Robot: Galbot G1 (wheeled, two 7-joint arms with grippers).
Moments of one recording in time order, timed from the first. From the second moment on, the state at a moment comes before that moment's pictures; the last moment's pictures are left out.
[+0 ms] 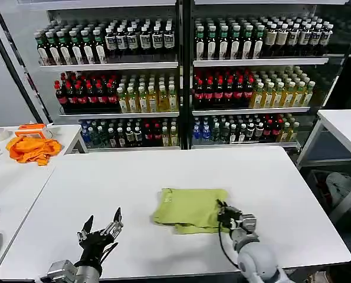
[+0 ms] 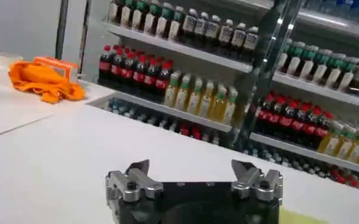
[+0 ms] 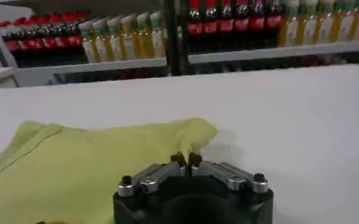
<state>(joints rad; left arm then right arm) 1.68 -1.39 -0.46 -2.32 -0.46 0.28 -0.33 -1.18 1.20 0.25 1.83 0.47 -0.42 0.22</state>
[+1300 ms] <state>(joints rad) 1.67 -1.32 -0.45 -2.35 -0.39 0.30 -0.23 -1.56 1.21 0.54 2.16 0.22 -0.14 0.13</state>
